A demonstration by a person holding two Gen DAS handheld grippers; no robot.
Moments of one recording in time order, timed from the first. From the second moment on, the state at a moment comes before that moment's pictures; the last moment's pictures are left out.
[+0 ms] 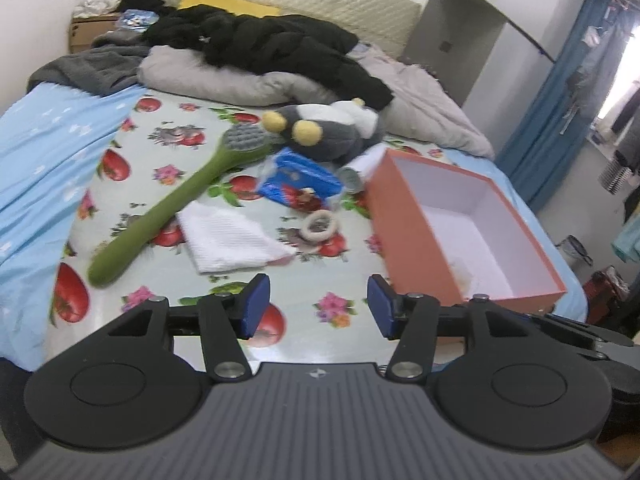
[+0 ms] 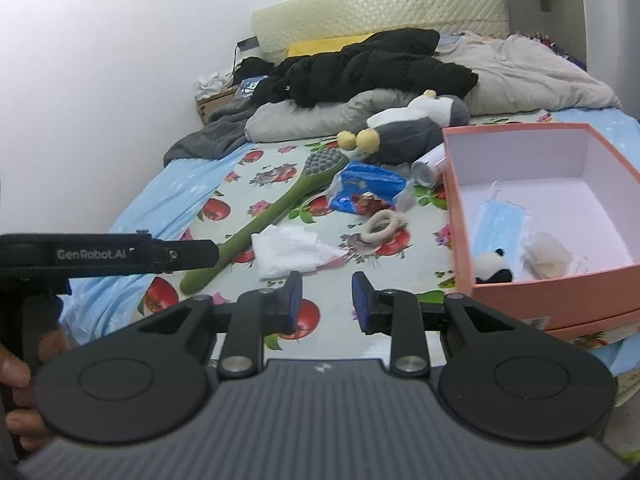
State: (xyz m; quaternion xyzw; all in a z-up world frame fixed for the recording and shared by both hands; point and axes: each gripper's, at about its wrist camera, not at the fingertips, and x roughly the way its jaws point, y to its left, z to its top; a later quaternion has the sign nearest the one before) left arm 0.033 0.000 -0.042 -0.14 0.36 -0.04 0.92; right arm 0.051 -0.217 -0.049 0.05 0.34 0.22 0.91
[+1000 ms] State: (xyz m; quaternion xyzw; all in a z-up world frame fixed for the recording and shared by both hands) left arm 0.178 0.061 -0.156 -0.13 0.45 0.00 0.88; right arm 0.179 -0.160 -0.120 0.03 0.40 0.21 0.89
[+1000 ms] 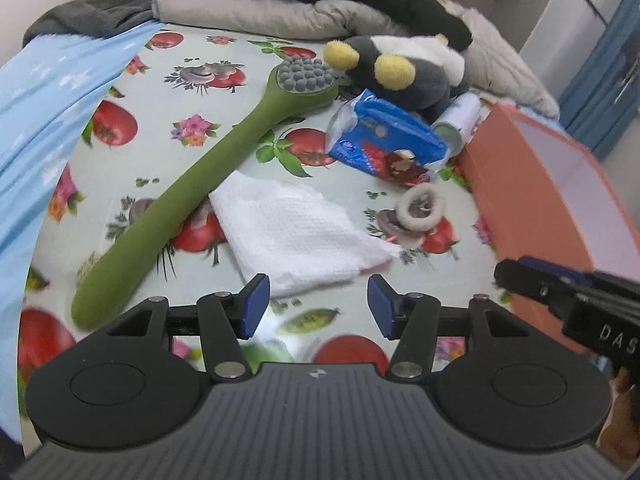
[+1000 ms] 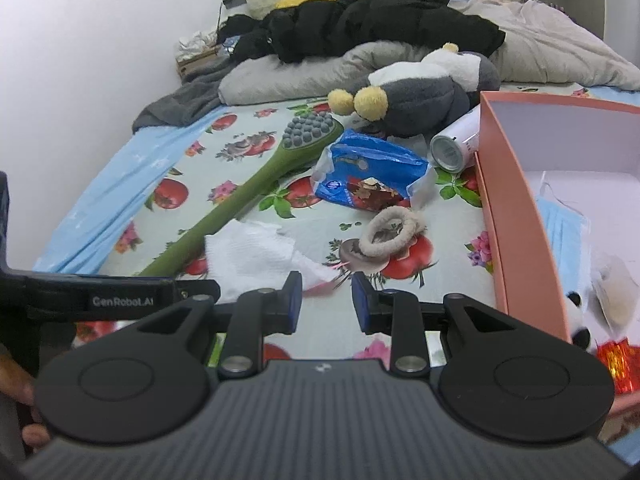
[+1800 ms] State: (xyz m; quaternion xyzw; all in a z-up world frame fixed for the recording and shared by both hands) left arm 0.233 0.089 -0.221 -0.12 0.48 0.04 0.87; right arm 0.283 -0.144 -0.214 0.01 0.45 0.15 0.88
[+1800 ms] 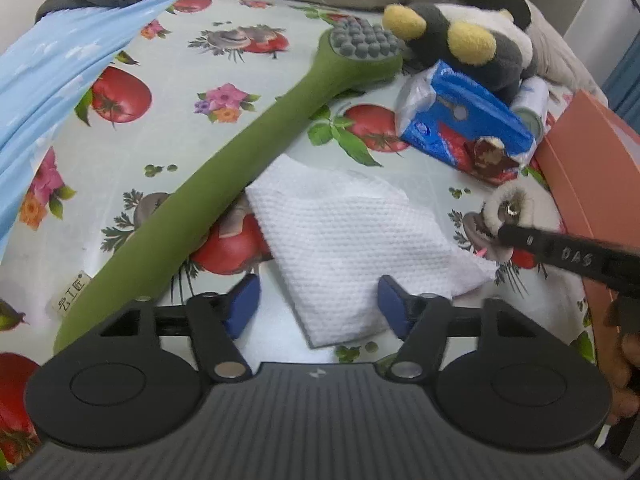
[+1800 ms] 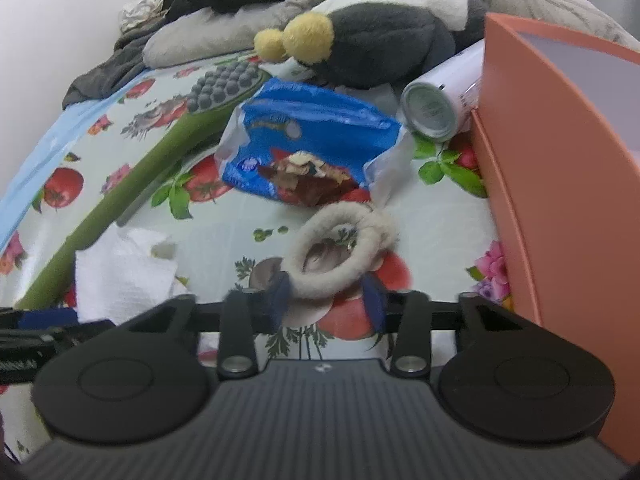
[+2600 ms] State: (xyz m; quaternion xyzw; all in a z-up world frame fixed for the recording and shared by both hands) left arm 0.186 0.083 -0.166 -0.17 0.39 0.01 0.91; right arm 0.274 -0.162 -0.195 0.04 0.42 0.12 0.90
